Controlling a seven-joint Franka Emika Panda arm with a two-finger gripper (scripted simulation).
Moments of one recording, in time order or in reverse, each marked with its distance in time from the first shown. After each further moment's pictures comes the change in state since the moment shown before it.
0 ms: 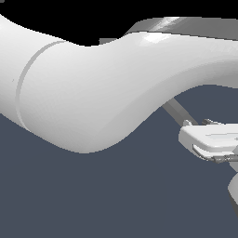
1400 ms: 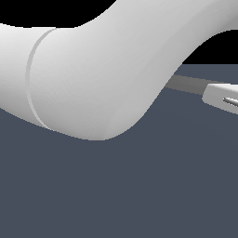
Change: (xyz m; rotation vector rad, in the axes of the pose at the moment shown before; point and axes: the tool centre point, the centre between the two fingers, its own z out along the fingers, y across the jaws) arm 0.089 0.031 0.000 -0.018 0.035 0.042
